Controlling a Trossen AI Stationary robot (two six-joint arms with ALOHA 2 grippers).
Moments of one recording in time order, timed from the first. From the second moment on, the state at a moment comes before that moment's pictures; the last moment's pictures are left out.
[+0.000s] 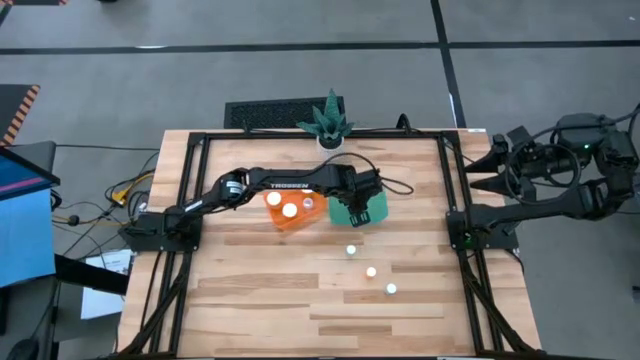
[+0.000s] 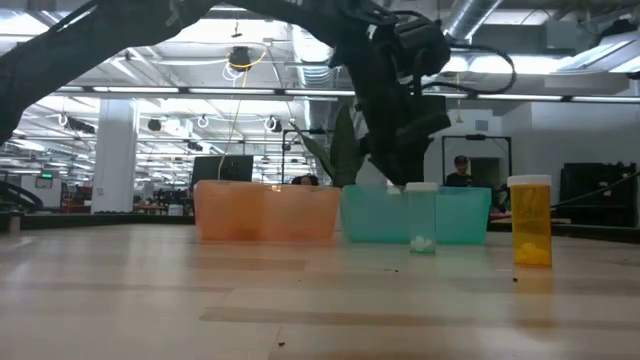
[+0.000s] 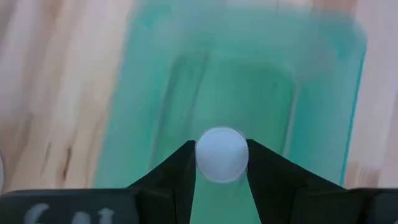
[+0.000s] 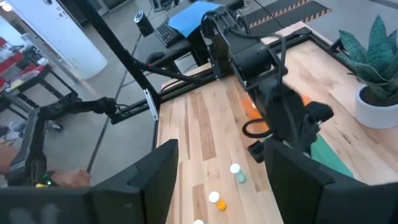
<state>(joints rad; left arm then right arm) 0.12 2.43 2.24 -0.90 -0.13 -0.10 -0.07 0.67 1.52 -1.17 -0.15 0.42</state>
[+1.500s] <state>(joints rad) 0.17 2.44 2.23 -0.94 -0.12 -0.01 -0.07 0.67 1.52 -1.17 -0.15 0.41</state>
